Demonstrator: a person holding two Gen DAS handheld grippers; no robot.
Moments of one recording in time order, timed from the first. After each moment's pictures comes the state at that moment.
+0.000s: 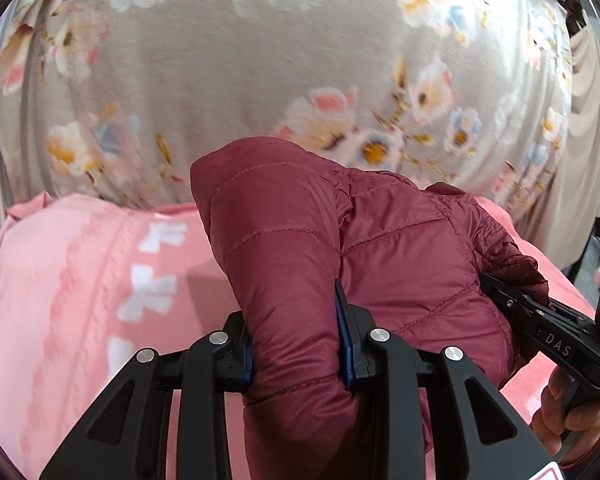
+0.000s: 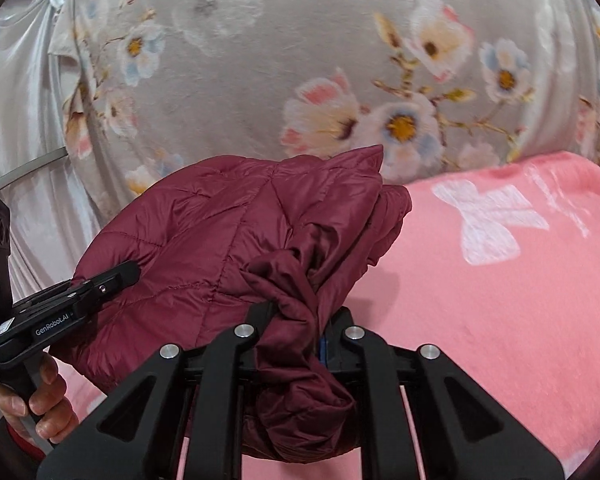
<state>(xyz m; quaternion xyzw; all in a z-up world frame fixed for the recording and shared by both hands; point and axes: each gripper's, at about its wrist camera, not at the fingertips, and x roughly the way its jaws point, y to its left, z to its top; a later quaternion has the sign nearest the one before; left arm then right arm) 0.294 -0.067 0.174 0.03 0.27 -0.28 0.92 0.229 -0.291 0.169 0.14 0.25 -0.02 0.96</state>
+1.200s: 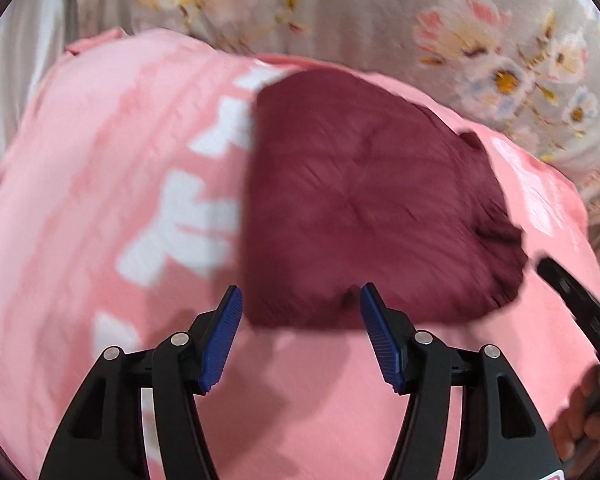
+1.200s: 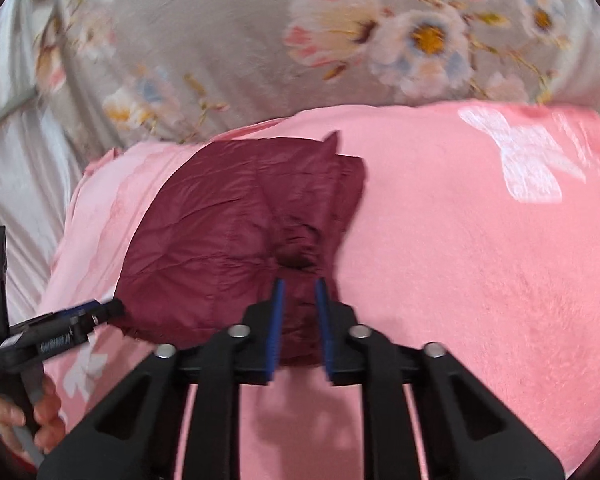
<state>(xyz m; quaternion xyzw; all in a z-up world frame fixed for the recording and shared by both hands) 0.319 -0.013 0.077 -0.02 0.48 -0.14 0.87 0.280 -0.246 0.113 0.09 0.39 -0.02 0.92</state>
